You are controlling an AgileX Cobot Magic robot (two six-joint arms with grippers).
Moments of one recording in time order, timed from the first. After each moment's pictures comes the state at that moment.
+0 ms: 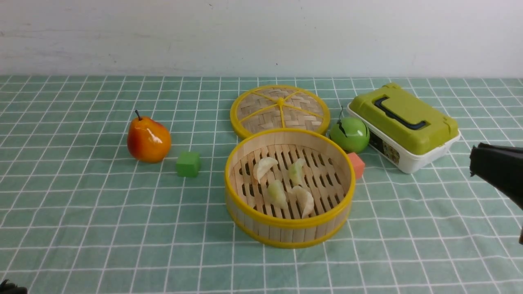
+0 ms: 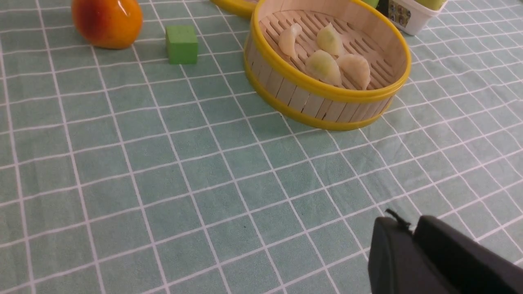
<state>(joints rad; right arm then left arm) 0.51 0.68 -0.69 0.17 0.34 0.01 -0.51 0.30 -0.58 -0.03 0.80 -0.23</state>
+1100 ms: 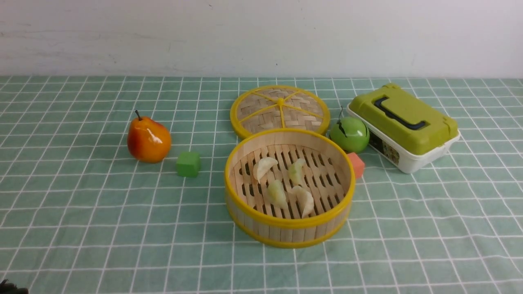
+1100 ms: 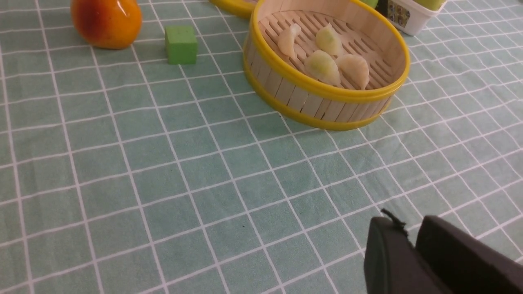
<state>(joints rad) -0.03 -0.01 0.03 0.02 0.26 0.14 -0.51 0.30 -0.58 -0.03 0.80 -0.23</state>
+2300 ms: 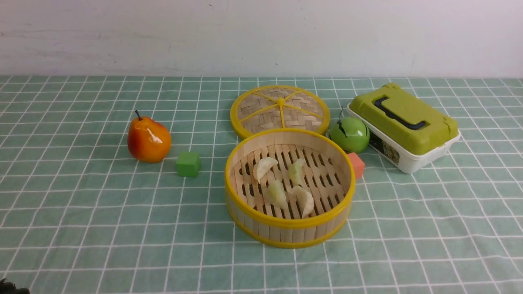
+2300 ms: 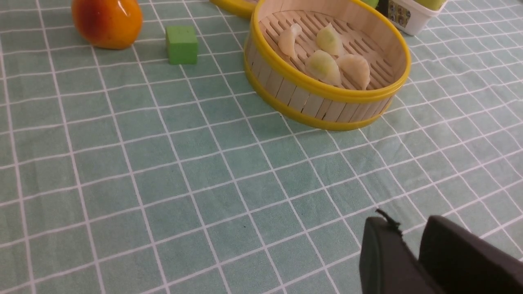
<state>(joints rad) -0.03 -0.01 0.02 0.01 0.38 0.14 -0.51 0.30 -0.58 -0.03 0.80 -0.23</state>
